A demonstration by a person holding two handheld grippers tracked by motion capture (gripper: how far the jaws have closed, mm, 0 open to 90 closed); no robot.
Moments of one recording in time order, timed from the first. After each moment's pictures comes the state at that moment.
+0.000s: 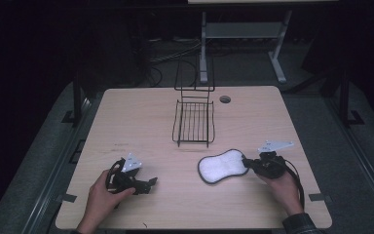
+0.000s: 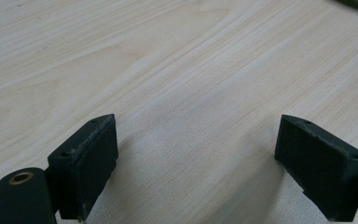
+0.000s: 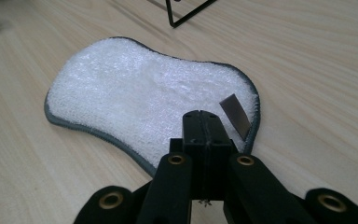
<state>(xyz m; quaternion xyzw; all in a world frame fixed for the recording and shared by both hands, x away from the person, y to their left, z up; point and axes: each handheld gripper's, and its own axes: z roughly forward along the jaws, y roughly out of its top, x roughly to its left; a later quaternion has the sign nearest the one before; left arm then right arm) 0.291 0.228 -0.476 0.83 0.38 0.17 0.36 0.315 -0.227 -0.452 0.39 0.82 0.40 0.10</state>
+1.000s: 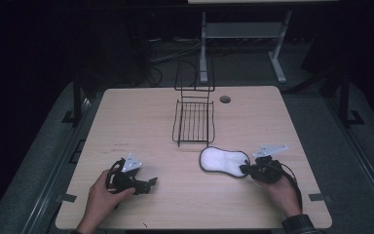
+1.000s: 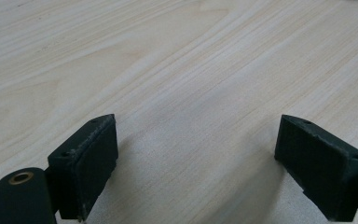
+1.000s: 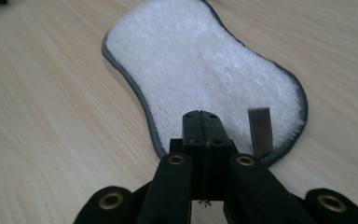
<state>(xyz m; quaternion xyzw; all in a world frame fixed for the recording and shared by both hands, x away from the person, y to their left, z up) 0.291 0.229 -0.476 0.83 0.38 0.17 0.36 0.304 -0.217 -0.455 0.38 0.84 0.38 0.08</state>
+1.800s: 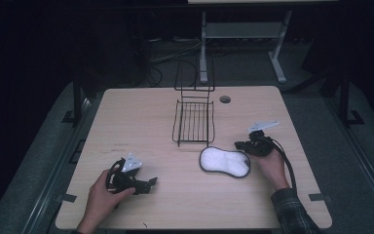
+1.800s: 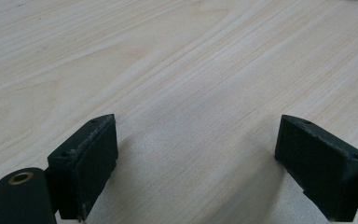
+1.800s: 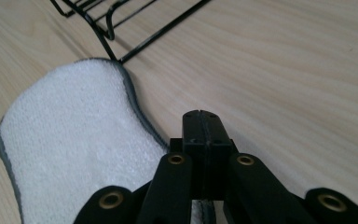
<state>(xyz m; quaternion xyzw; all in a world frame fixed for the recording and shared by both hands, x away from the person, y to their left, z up) 0.291 0.228 -0.476 0.83 0.39 0.17 0.36 0.390 -0.214 -0.463 0.40 0.83 0.38 0.09</state>
